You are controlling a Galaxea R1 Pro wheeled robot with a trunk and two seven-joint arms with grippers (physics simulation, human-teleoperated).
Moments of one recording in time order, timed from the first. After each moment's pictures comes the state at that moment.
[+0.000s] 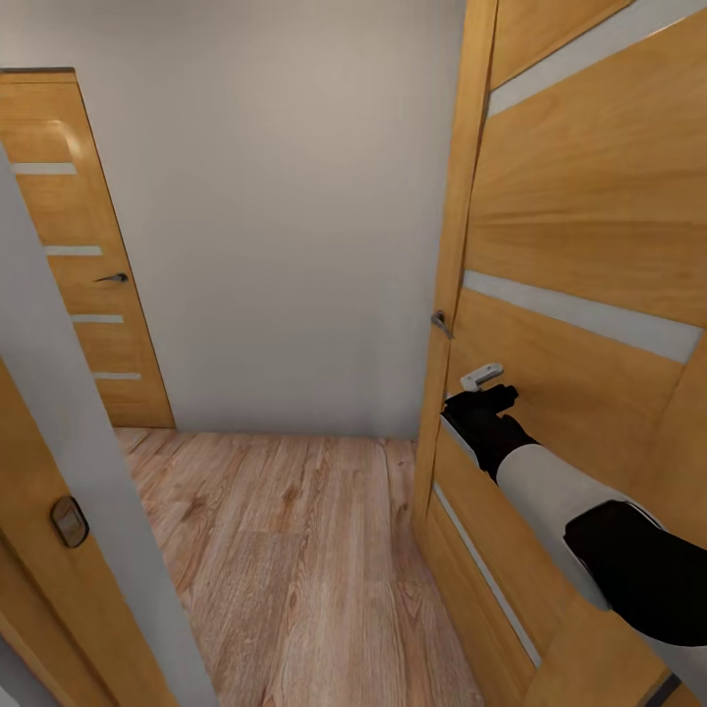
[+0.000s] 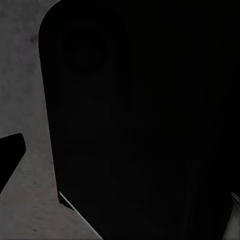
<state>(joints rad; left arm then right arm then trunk) 0.00 -0.03 0.00 -0.03 0.00 -0.01 -0.01 -1.20 0.01 0.50 -0.39 -0.09 0.67 -0.59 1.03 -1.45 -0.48</state>
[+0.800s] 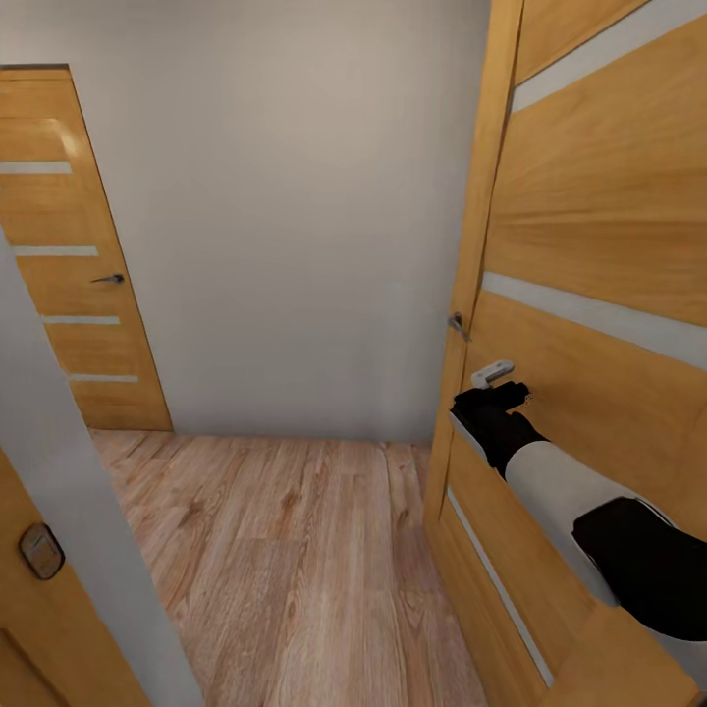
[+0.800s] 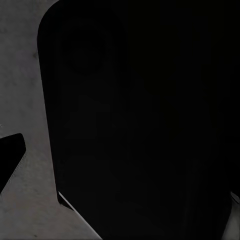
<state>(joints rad) 0.00 -0.03 0.00 -0.03 0.00 -0.01 -0.01 -1.21 -0.02 0.50 -0.39 -0.08 0.67 -0.59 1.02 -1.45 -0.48</state>
